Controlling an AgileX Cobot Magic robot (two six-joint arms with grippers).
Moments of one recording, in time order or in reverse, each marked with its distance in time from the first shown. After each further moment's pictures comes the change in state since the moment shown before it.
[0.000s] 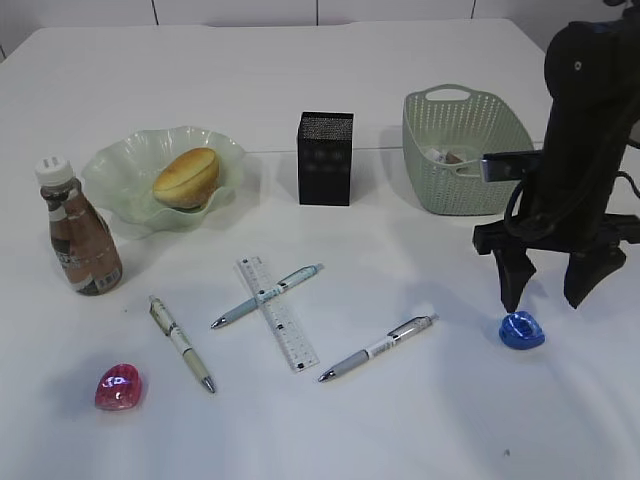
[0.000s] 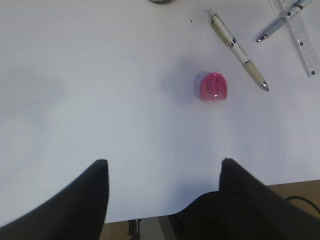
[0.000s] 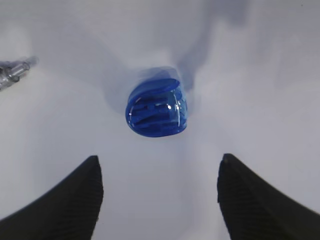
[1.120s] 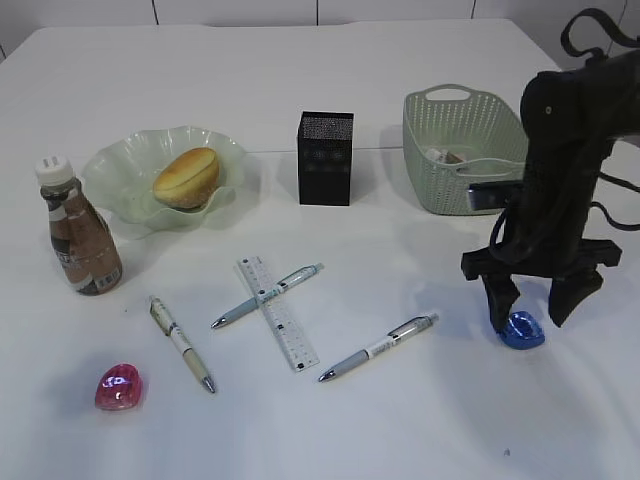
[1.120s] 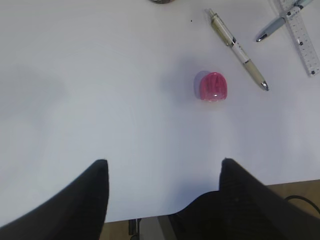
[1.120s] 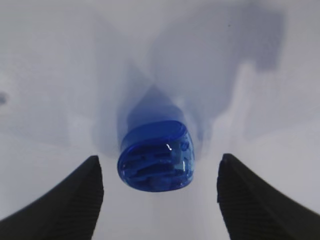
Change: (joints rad) left arm 0.000 0.000 0.000 0.000 0.001 0.000; right arm 0.000 0.105 0.000 -0.016 -0.091 -0.010
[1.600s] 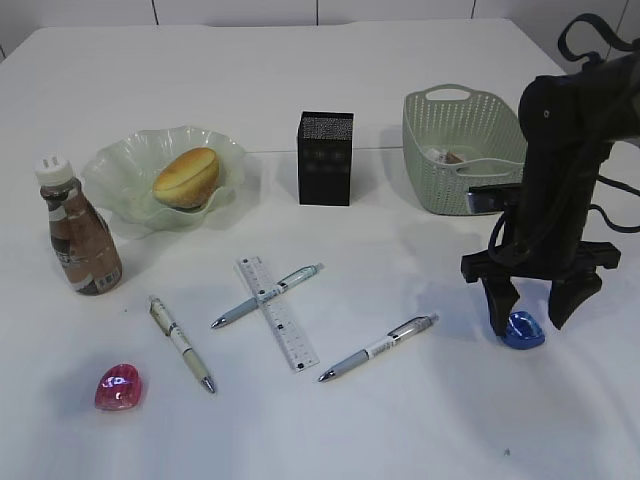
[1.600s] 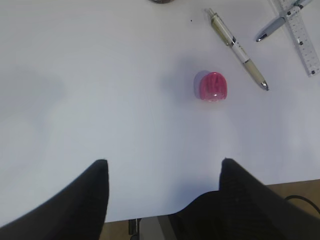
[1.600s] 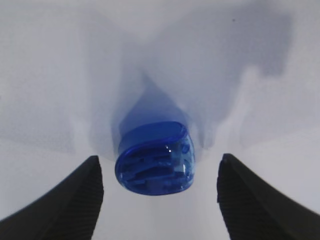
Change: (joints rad) left arm 0.000 0.000 0.000 0.000 0.001 0.000; right arm 0.000 0.014 0.000 0.000 0.005 -0.002
